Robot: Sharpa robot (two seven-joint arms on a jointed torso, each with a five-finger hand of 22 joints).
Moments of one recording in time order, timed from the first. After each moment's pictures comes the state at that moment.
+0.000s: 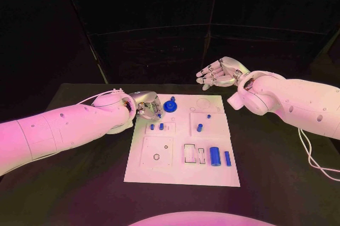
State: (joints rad) left arm 1.26 -0.65 -0.13 1.30 -1.32 -0.15 -0.08; left_hand 1.37 -0.06 0.43 -0.08 0.05 1.05 0.13 0.17 0.10 1.15 0.06 0.25 0.08 1.47 -0.03 1.33 1.15 0.14 1.44 0.07 0.97 0.97; right arm 1.30 -0.72 -0.03 1.28 -0.69 -0.24 0.17; right_hand 1.38 -0.11 0.19 0.16 0.33 0.98 0.20 0.07 0.07 1.22 0.12 0.10 0.10 1.34 0.06 0.07 0.30 0.18 1.12 0.17 0.29 0.12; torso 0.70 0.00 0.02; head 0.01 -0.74
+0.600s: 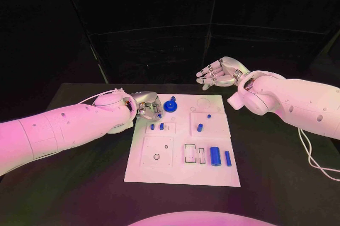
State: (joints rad) left arm 1.26 -0.65 -0.13 1.29 -1.31 -0.13 -0.09; left_hand 1.35 -0.09 0.43 -0.07 0.05 1.04 0.15 0.15 0.09 1.14 0.07 0.23 0.07 1.47 -0.03 1.33 1.14 0.14 1.44 0.07 0.97 0.97; right arm 1.30 -0.72 -0.03 1.28 -0.69 -0.24 0.17; right_hand 1.38 -0.11 0.19 0.16 0.33 0.98 0.20 0.07 0.07 1.22 0.12 0.10 0.10 1.34 0.06 0.07 0.30 0.18 1.12 0.17 0.29 0.12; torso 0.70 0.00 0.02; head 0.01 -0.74
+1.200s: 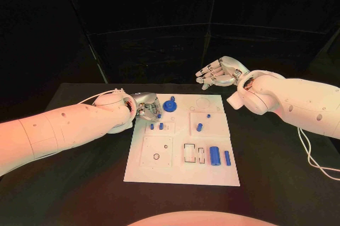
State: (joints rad) left arm 1.26 -0.64 -0.13 1.29 -1.31 -0.10 -0.11; left_hand 1.34 -0.10 0.43 -0.07 0.05 1.01 0.15 0.12 0.08 1.13 0.08 0.21 0.07 1.47 -0.02 1.33 1.14 0.14 1.44 0.07 0.97 0.97; right arm 1.30 -0.72 -0.03 1.28 -0.69 -0.24 0.17; right_hand 1.38 -0.11 0.19 0.16 0.33 0.98 0.20 0.07 0.07 1.22 0.12 0.10 0.10 1.34 0.06 0.07 0.30 0.18 1.12 0.17 0.29 0.12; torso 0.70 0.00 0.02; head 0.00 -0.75
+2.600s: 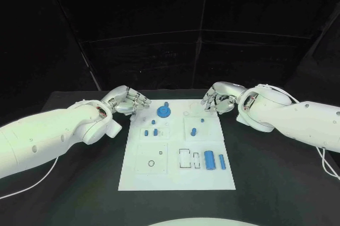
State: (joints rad) left arm 1.27 -0.79 -0.13 1.36 -0.49 -0.24 0.24; left_hand 1.35 -0.08 0.46 -0.08 0.05 1.04 0.17 0.12 0.07 1.12 0.10 0.19 0.08 1.39 0.00 1.19 0.90 0.16 1.33 0.10 0.74 0.77; right arm 1.25 -0.86 -0.03 1.46 -1.40 -0.23 -0.07; right_hand 1.44 -0.11 0.26 0.04 0.25 1.06 0.15 0.09 0.07 1.20 0.08 0.14 0.10 1.47 -0.02 0.71 0.69 0.18 1.37 0.06 0.57 0.28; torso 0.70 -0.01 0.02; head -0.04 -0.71
